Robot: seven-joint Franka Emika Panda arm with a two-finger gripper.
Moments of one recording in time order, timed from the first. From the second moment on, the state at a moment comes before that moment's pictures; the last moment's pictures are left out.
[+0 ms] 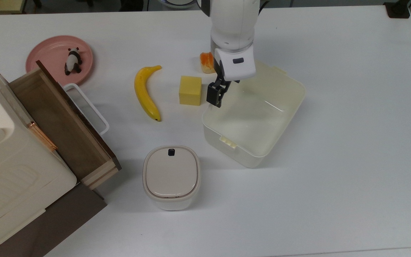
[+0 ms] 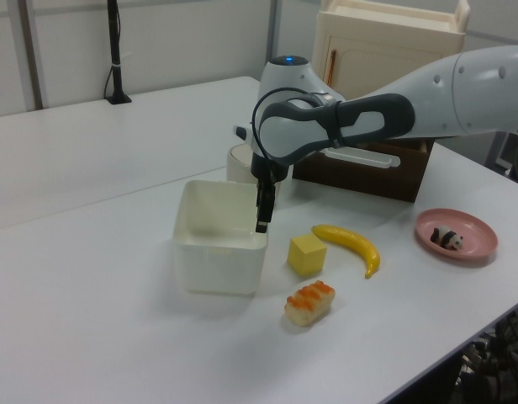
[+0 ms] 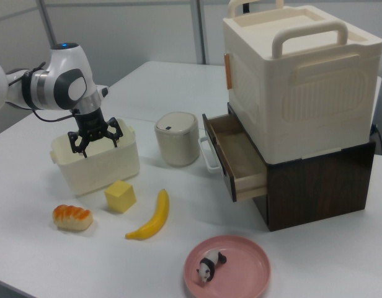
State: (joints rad) arm 0.16 0.26 0.09 -1.80 -0.03 2.12 -0.72
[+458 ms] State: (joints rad) arm 0.16 0.23 0.06 -1.83 -0.04 2.11 -0.72
